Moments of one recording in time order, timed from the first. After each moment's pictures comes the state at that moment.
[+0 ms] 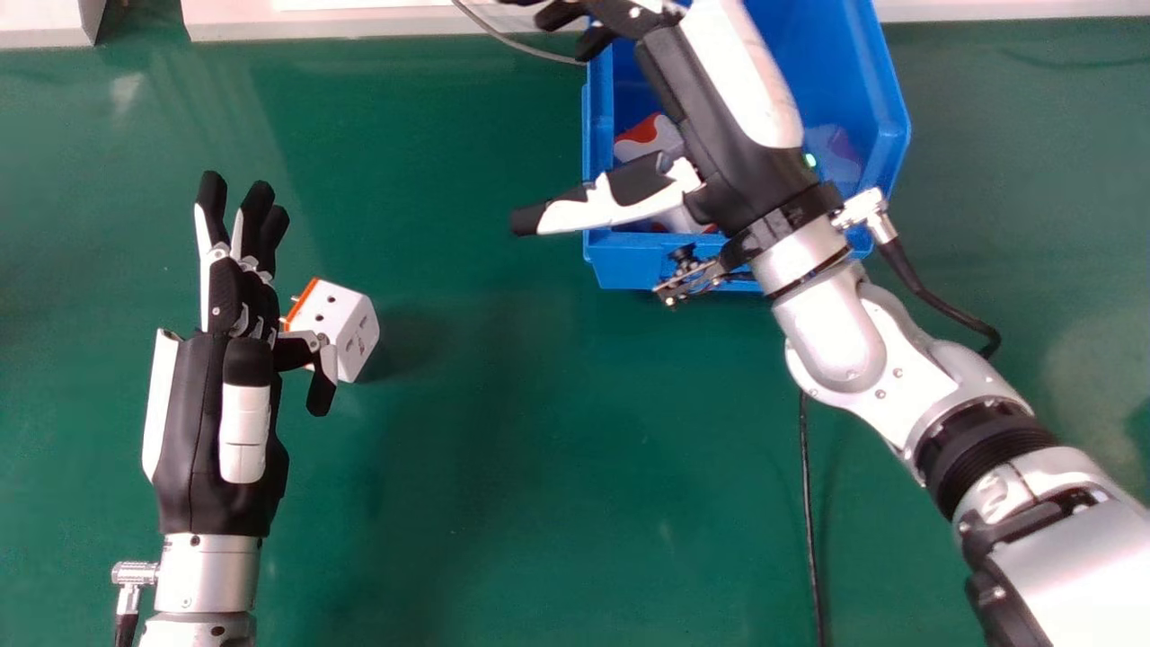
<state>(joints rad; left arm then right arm) -0.21 0.14 0.33 0.99 -0.39 -1.15 -0.61 -0.88 -0.16 0.32 1.14 -0.57 -0.95 -0.47</state>
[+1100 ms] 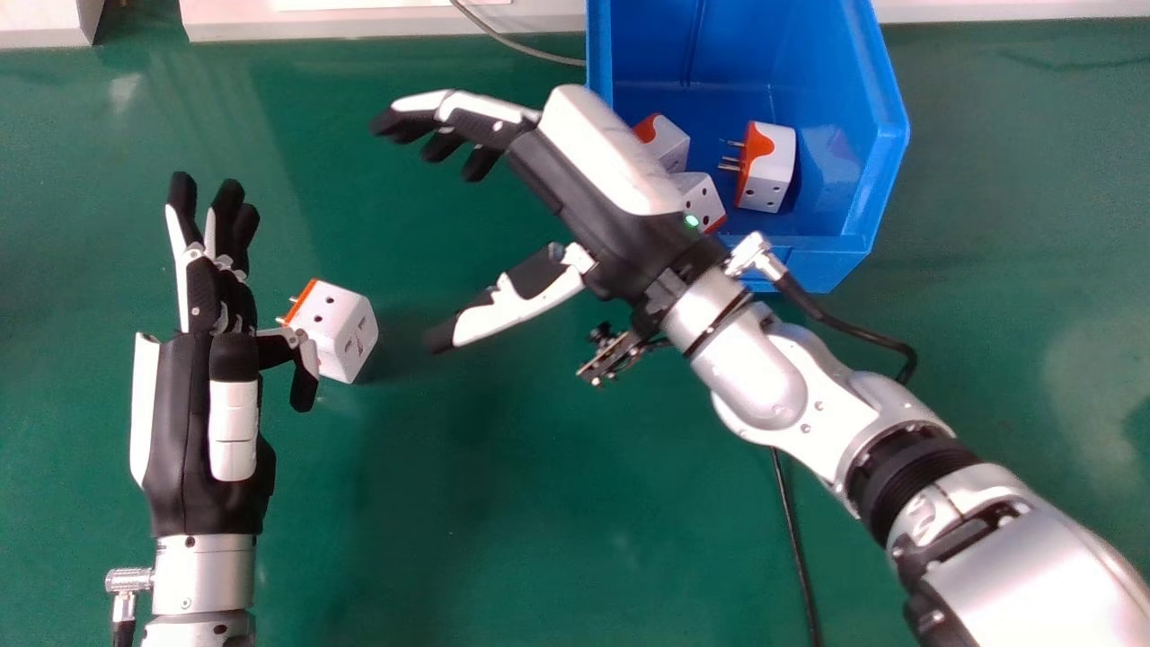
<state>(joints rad) -0.22 0.14 0.34 1.03 -0.32 -1.21 -0.47 -0.88 -0.03 0.37 1.22 -0.59 -0.90 -0.29</state>
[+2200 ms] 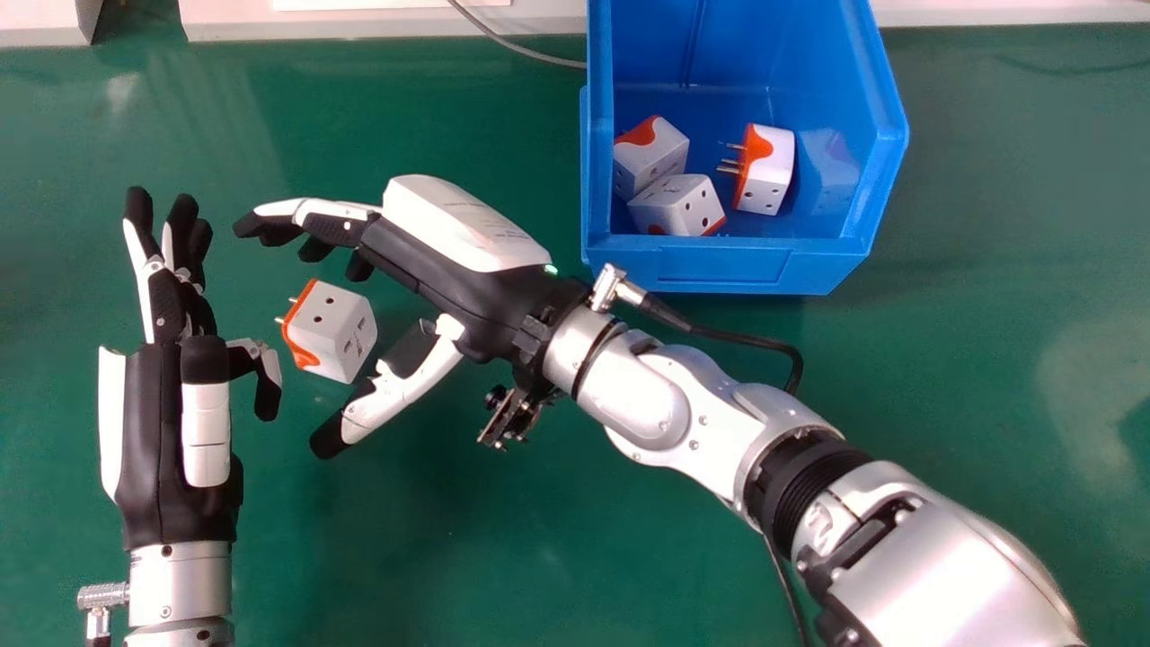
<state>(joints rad) -0.21 0.17 0.34 1.05 -0.24 -1.22 -0.33 -0.96 0.13 0.46 1.32 -0.60 -0.73 -0.16</state>
